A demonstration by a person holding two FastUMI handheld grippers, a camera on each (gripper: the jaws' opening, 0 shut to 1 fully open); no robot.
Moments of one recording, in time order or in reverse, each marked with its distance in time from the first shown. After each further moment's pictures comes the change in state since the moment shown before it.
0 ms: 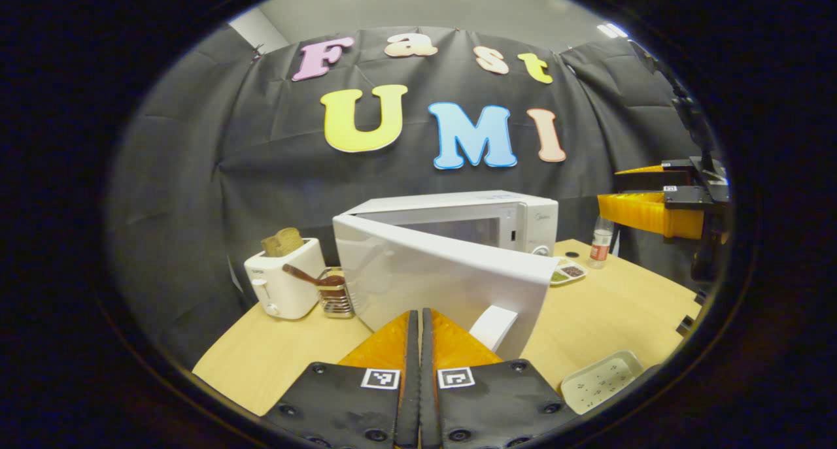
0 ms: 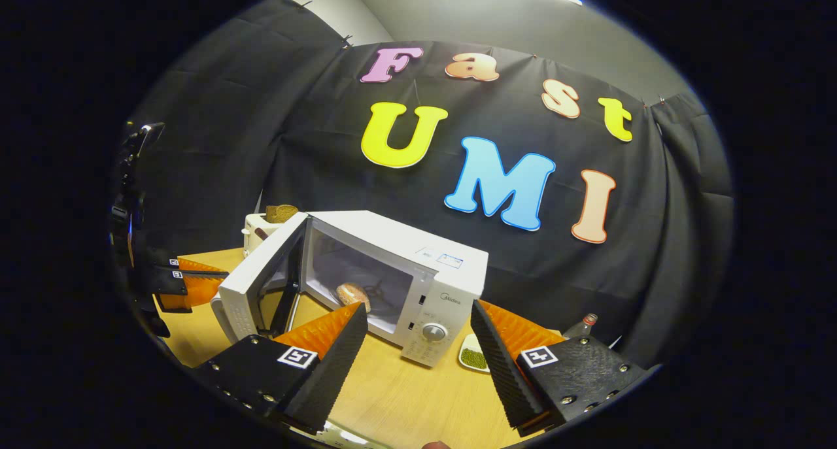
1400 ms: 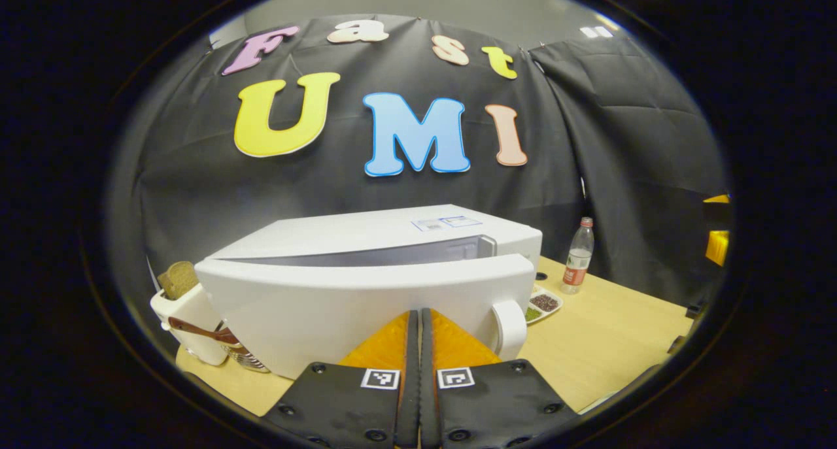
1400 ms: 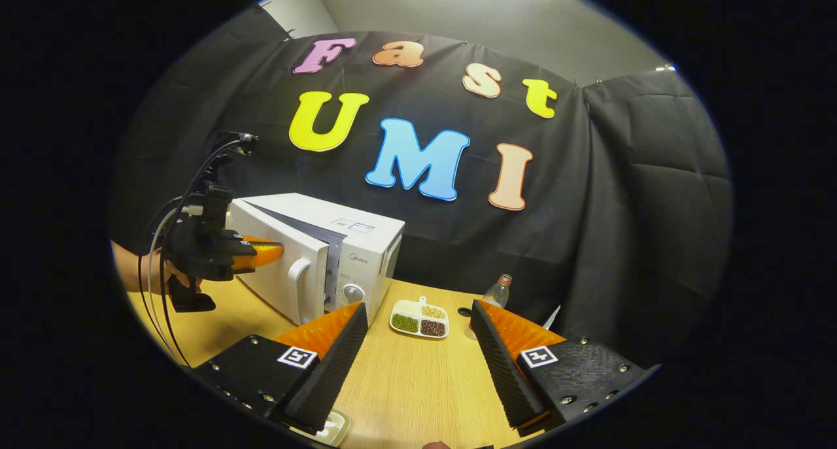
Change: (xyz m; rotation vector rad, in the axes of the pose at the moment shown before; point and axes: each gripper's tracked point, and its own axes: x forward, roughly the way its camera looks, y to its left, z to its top) left arm 0.172 -0.081 0.051 0.015 -0.008 -0.214; right arm -0.067 -0.086 -0.035 0.084 0.101 -0.263
